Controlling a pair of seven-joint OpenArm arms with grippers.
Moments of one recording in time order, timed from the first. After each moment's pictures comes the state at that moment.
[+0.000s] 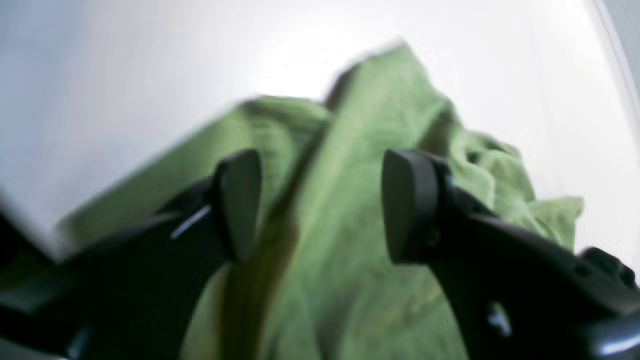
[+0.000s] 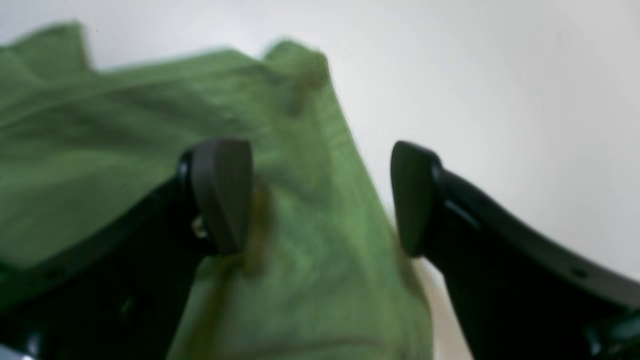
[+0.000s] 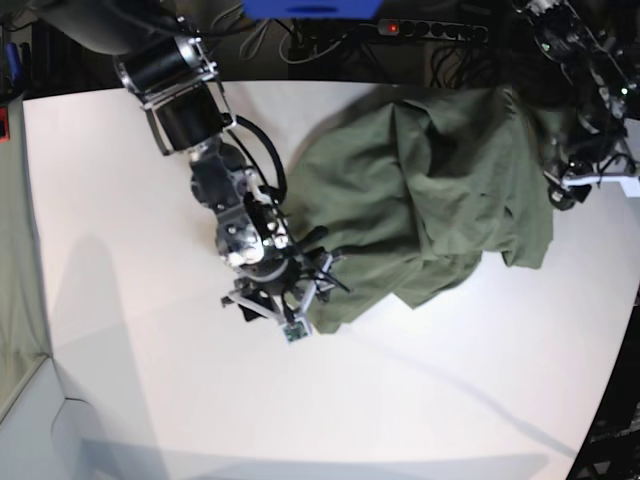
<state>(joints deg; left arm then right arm) 11.8 -2.1 -43.3 102.0 -36.2 0.3 49.7 20.2 -1.1 -22.0 61.7 0.1 0.2 -28.6</state>
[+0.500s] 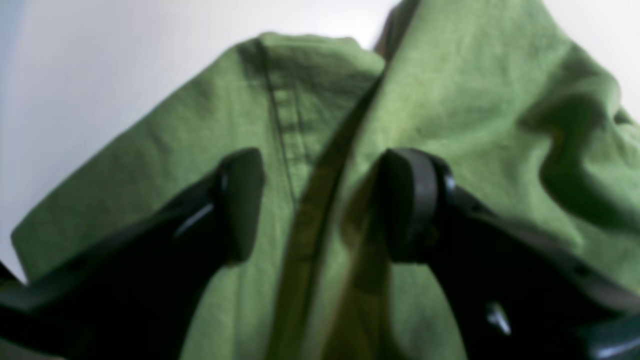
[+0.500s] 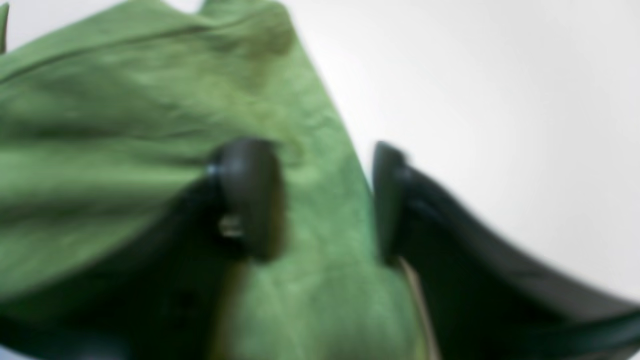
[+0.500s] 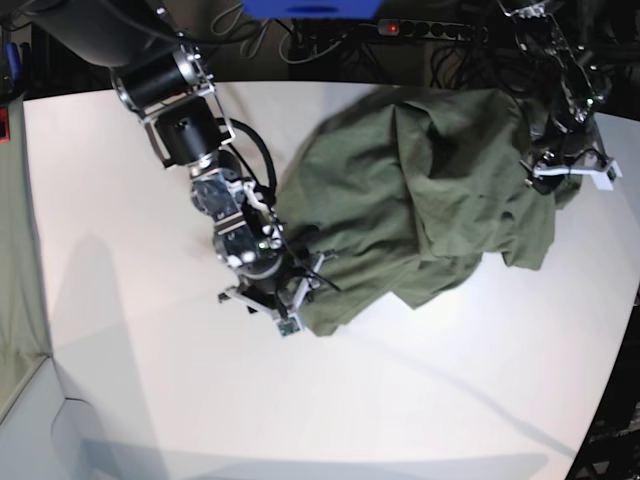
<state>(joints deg) 12.0 -3.2 -36.4 88.5 -28.8 -0.1 37.3 22.6 -0.7 -22.1 51.0 1.0 0.6 -21.2</state>
